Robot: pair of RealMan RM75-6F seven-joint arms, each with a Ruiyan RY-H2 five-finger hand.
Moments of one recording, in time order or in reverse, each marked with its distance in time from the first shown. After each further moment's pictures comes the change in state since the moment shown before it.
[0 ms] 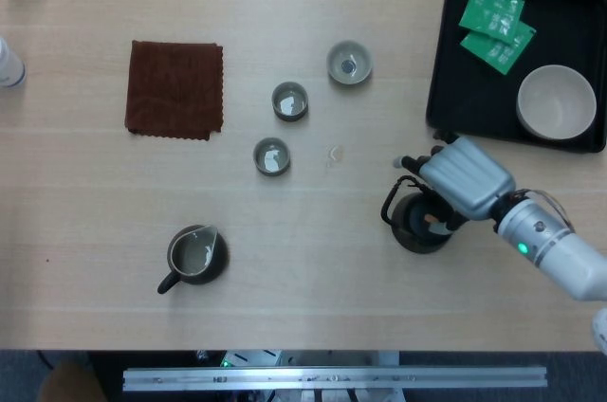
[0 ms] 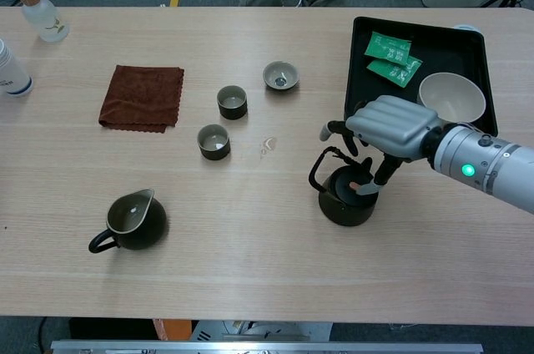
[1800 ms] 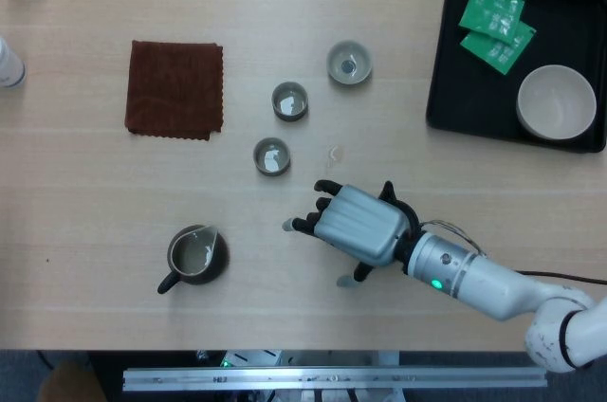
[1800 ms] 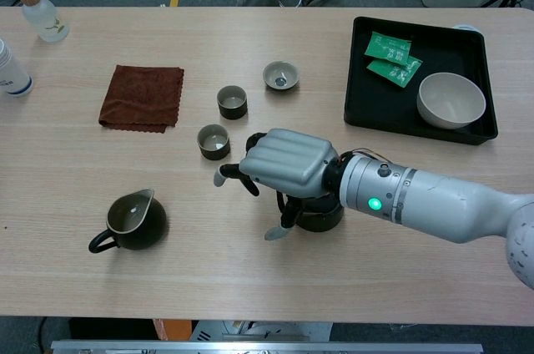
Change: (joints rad) left arm 0.021 0.009 0.005 0.005 0.001 0.020 -0.018; right arm 0.143 -0.197 0.033 -0.024 -0.105 -0.075 0.013
